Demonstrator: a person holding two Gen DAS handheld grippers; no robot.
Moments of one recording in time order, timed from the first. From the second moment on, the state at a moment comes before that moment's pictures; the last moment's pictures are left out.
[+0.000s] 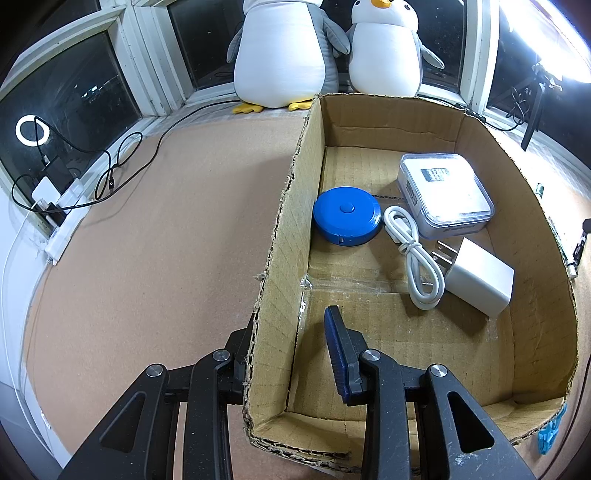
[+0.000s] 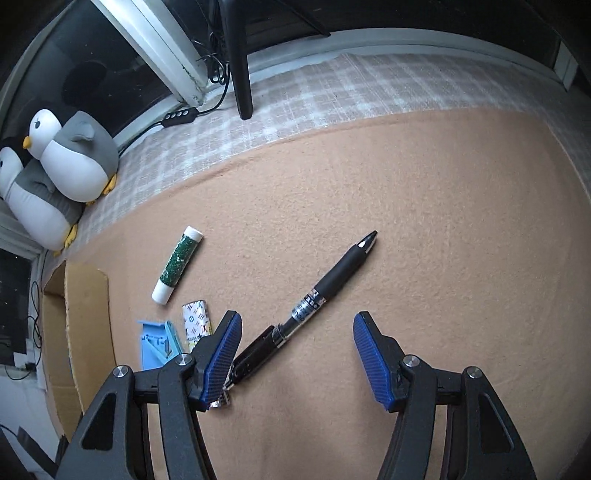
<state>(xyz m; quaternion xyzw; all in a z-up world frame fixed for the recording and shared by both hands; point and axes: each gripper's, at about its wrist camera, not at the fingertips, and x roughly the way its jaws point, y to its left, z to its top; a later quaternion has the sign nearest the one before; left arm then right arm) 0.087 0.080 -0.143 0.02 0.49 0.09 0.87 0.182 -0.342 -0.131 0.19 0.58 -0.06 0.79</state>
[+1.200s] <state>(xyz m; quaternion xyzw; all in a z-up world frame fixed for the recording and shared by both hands) 0.086 0.079 -0.144 0.02 0.49 0.09 0.87 0.164 -0.348 -0.129 0.11 0.58 -0.03 0.81</state>
